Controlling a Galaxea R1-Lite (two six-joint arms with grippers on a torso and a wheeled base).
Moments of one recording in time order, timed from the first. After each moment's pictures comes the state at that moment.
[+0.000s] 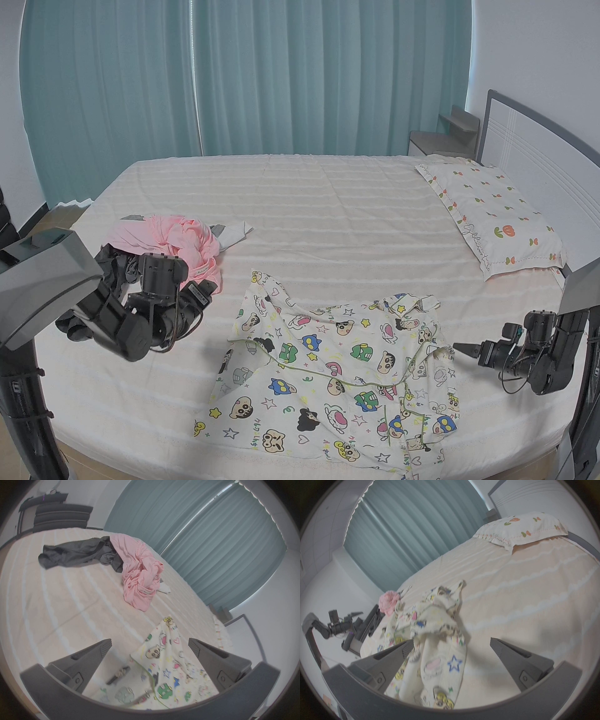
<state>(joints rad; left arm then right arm) -0.27 2.11 -0.78 -0.79 0.18 -0.95 -0.18 2.41 -0.36 -1.41 0.55 0.21</state>
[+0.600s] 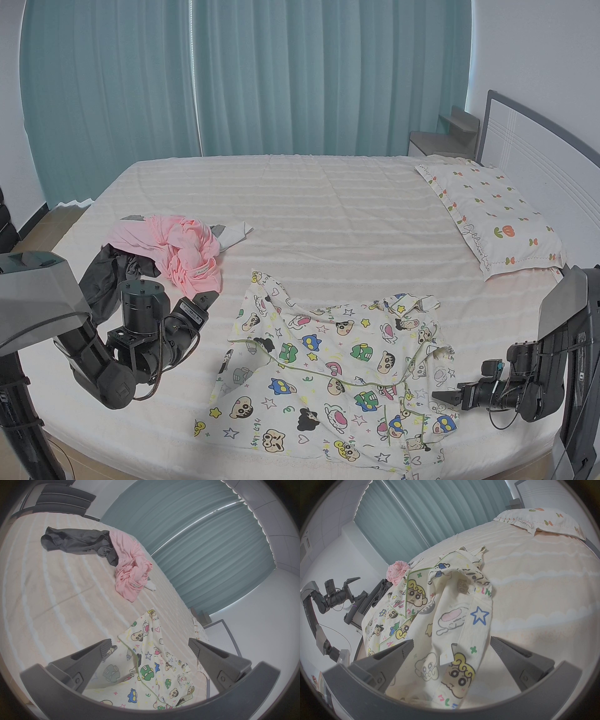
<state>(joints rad) -0.33 2.06 -0.51 -1.13 0.14 -1.05 -0.07 2.54 -0.22 -1.53 0.54 0.05</state>
